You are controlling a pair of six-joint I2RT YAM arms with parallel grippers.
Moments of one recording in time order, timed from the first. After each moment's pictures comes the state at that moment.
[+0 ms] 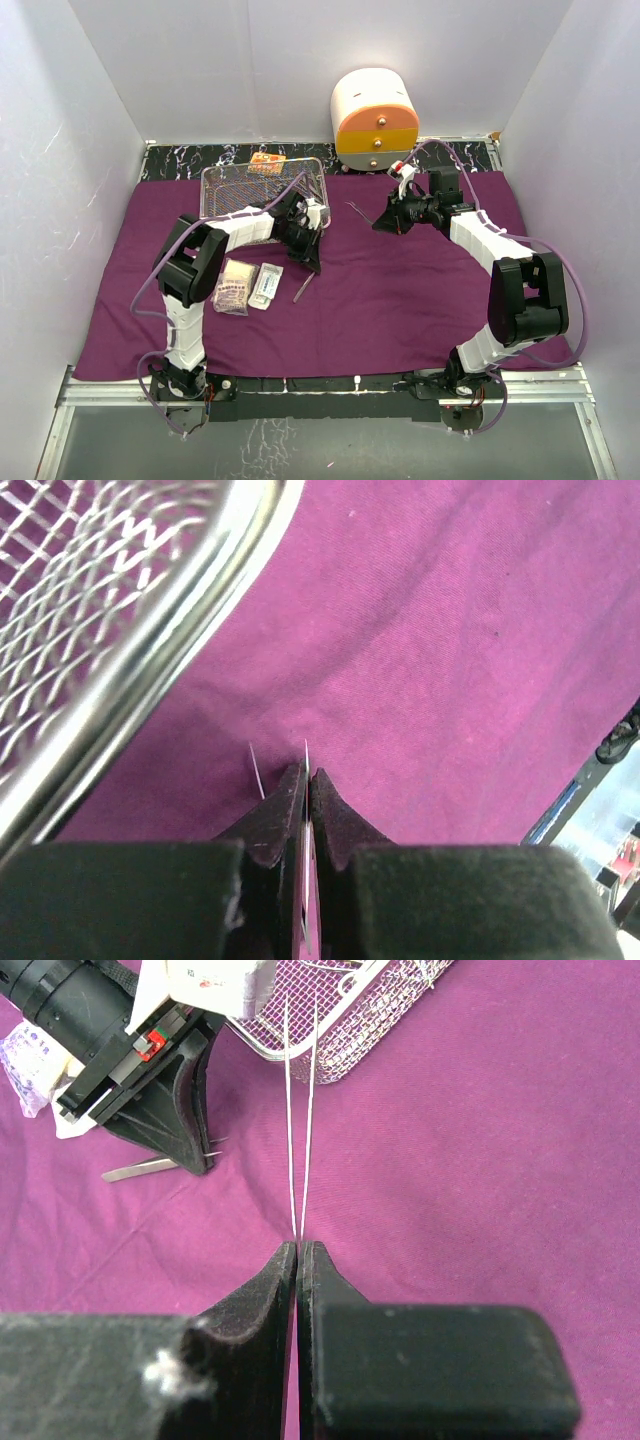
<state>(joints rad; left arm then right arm) -0.54 2.01 1.28 -0.47 0.61 -0.11 0.12 1.56 1.02 -0.19 -0.84 -0.21</state>
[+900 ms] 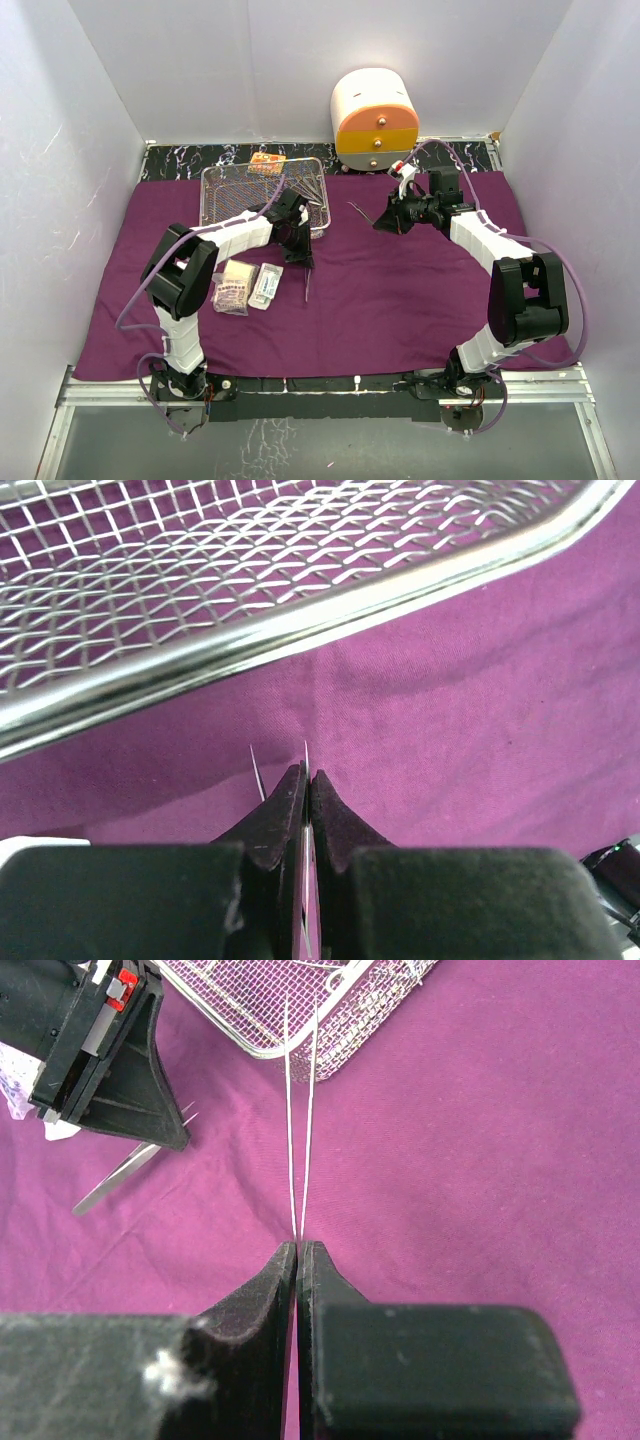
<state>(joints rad) -0.60 1.89 1.23 -0.49 0.24 -0.60 0.12 1.56 1.02 -0.19 -0.82 -0.21</state>
